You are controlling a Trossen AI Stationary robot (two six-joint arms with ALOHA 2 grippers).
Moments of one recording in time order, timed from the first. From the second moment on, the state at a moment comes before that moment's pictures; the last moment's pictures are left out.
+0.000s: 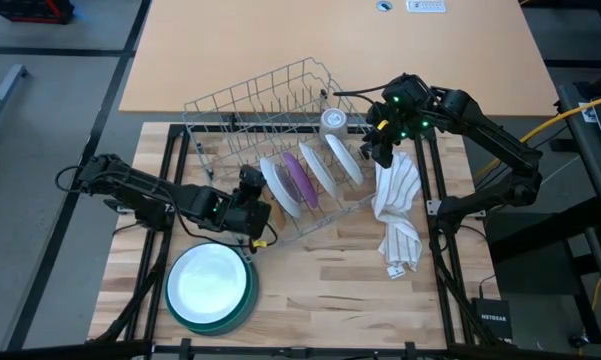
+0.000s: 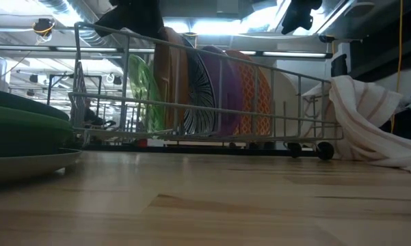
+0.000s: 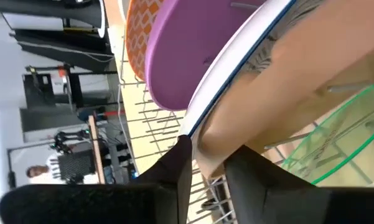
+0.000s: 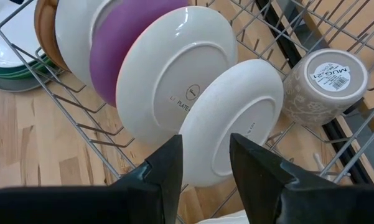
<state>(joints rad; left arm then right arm) -0.26 1.49 1.27 -0.87 -0.98 0.47 -0.53 1.34 1.63 -1.21 -0.26 -0.13</state>
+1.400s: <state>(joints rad) -0.41 1.50 1.27 -1.21 -0.99 -0.04 -0.53 1.34 1.63 -1.21 -0.26 -0.13</state>
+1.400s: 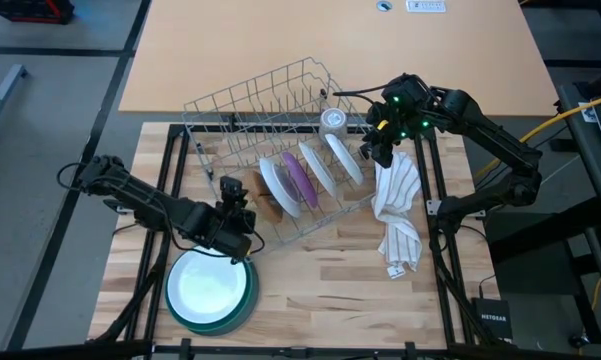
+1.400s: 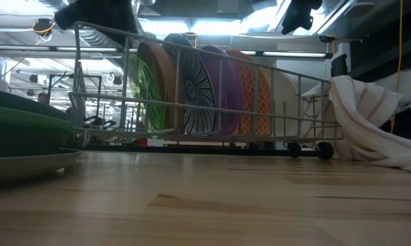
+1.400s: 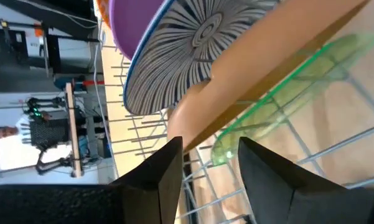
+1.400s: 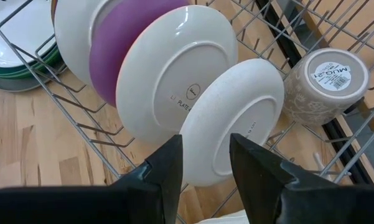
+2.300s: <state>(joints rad) -0.88 1.54 1.40 -0.99 -0.48 -1.09 -0.02 1.35 1.63 -1.06 -0.13 -0.02</state>
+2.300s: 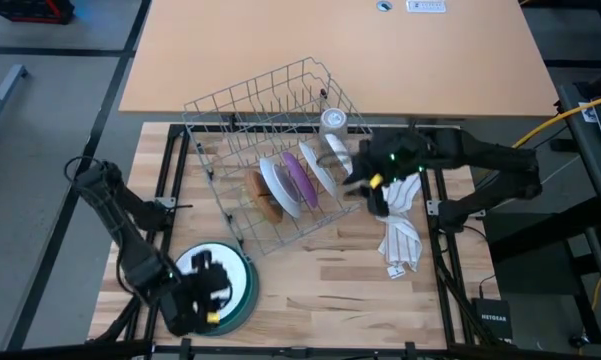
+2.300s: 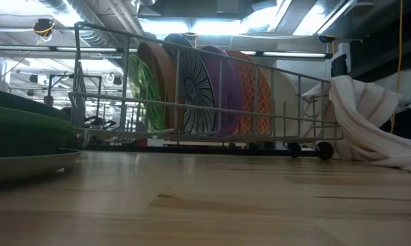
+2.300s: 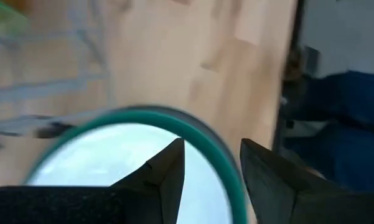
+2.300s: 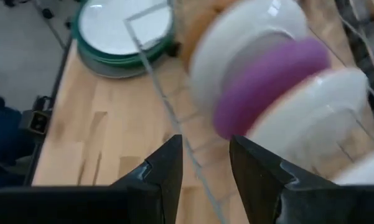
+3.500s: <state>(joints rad) -1.04 1.83 1.40 -0.98 -0.40 -1.27 0.50 1.88 1.63 -0.58 0.11 0.07</state>
